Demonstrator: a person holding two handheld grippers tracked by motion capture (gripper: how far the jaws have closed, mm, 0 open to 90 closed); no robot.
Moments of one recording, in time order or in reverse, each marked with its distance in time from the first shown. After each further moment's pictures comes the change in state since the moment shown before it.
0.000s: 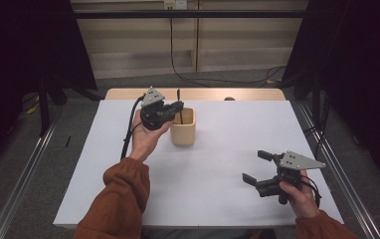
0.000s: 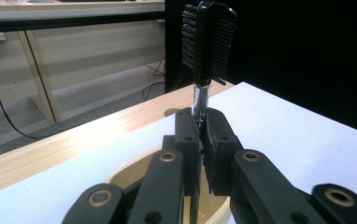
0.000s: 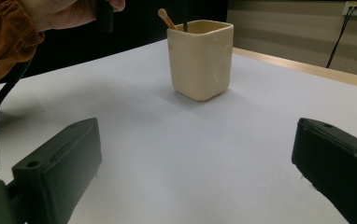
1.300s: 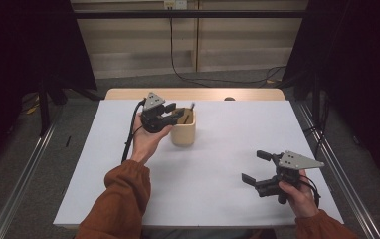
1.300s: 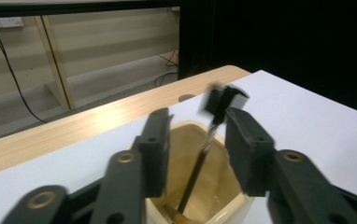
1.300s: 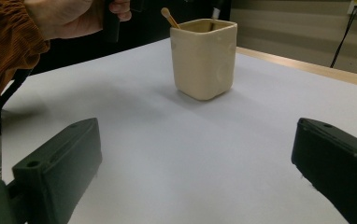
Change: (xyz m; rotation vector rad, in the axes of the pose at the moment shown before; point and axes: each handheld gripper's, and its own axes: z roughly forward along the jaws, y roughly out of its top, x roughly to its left) left arm 0.003 -0.013 0.005 0.025 0.073 -0.004; right arm 0.000 0.000 0.002 0.003 0.011 -0.001
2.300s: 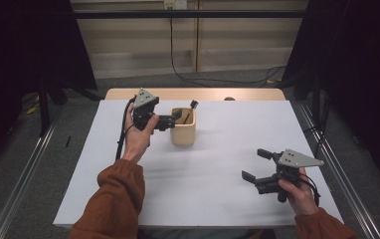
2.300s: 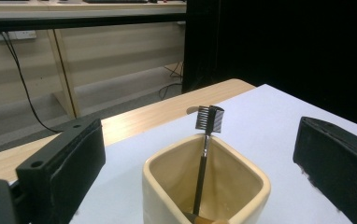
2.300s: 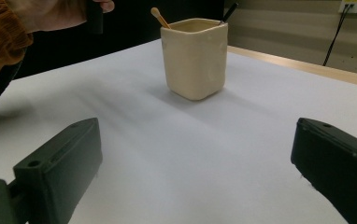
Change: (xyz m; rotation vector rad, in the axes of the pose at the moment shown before) left arm 0.013 0.006 -0.019 -0.039 0.001 -0.011; right arm -0.005 0.000 0.002 0.001 -0.027 0.013
